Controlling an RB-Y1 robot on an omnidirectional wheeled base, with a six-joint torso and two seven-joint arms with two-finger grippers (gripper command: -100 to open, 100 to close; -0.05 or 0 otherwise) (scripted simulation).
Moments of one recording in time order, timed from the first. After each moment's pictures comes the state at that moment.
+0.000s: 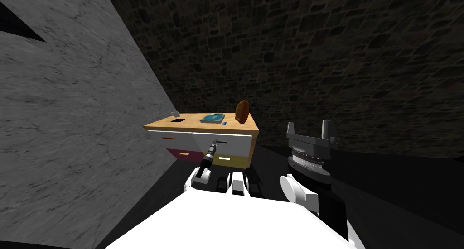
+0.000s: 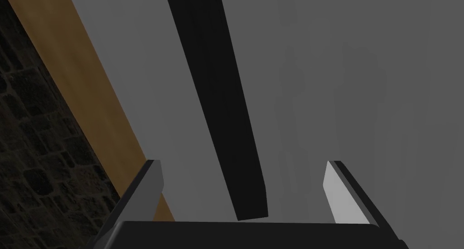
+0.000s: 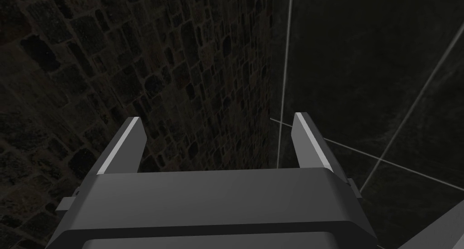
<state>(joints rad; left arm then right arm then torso) 0.20 0.15 -0.05 -1.42 -0.12 -0.38 0.02 0.51 0.02 0.01 -2.38 -0.12 -0.62 -0.10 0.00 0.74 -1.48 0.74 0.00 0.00</state>
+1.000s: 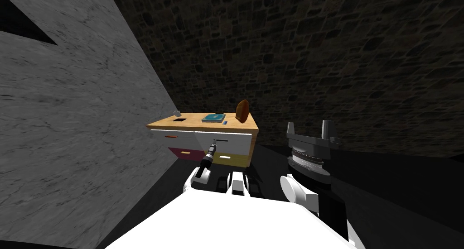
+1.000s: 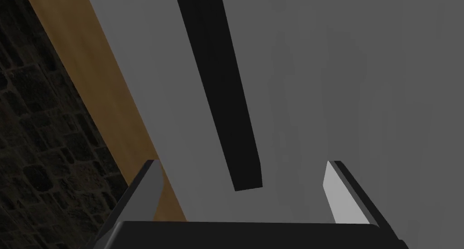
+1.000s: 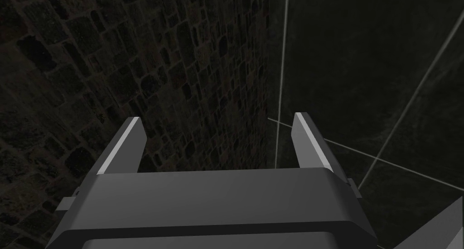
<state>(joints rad) 0.21 0.16 -0.06 -1.43 -0.11 -0.36 0.03 0.51 0.02 0.01 -2.38 -0.12 -0.62 -0.10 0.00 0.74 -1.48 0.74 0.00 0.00</state>
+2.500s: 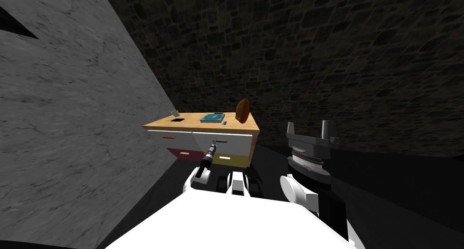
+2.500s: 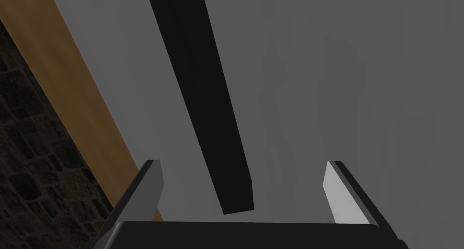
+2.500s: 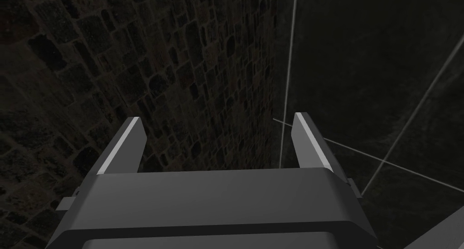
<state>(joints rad) 0.21 0.16 -0.06 -1.44 -0.11 -0.35 0.03 0.51 0.02 0.01 -2.38 -0.12 -0.62 -0.10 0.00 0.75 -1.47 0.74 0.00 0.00</state>
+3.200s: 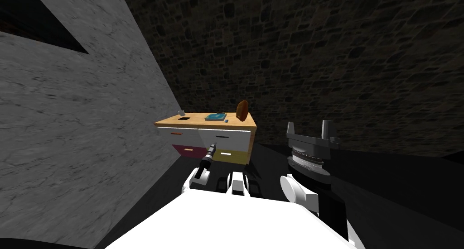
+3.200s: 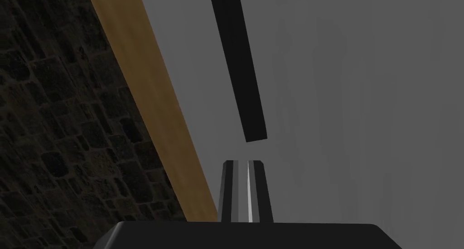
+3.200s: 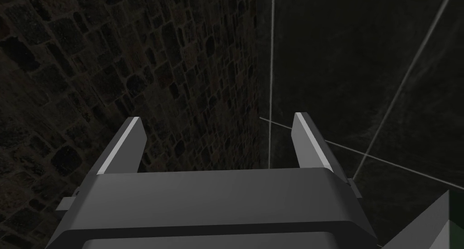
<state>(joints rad) 0.23 0.17 -0.07 -1.47 -0.11 -0.34 0.04 0.51 0.02 0.01 -2.38 -0.12 -0.62 -0.10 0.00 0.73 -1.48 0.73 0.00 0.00</state>
